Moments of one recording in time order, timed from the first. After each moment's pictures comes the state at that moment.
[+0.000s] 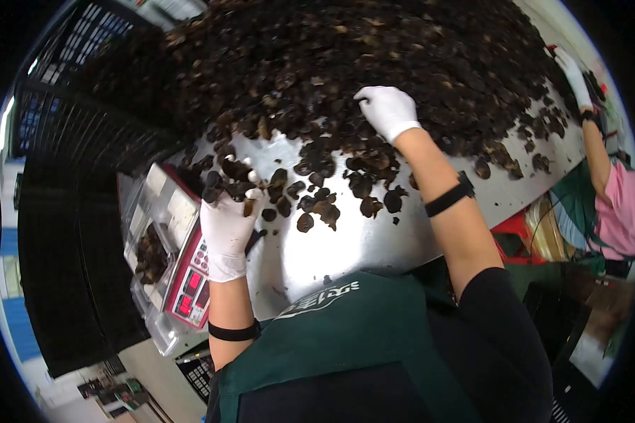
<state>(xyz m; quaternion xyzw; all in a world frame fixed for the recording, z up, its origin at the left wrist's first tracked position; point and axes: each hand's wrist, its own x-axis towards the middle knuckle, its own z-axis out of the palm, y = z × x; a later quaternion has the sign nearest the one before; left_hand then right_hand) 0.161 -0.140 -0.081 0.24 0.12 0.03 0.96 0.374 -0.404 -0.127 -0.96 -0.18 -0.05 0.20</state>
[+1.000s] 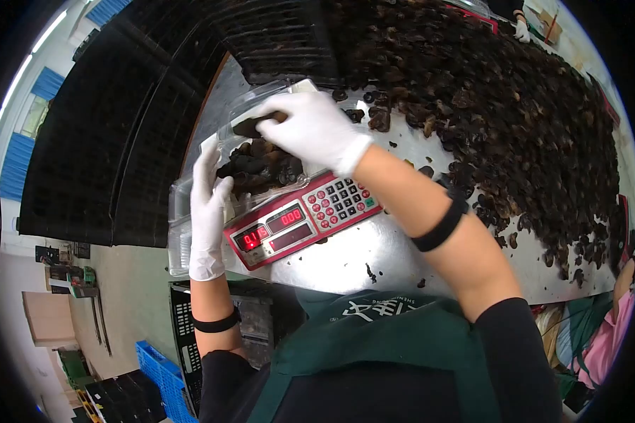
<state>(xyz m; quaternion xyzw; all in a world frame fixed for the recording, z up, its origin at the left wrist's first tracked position) -0.032 0.025 -0.017 0.79 0.22 0.32 0.47 0.168 -0.092 0.014 -0.64 -0.53 0.13 0.54</state>
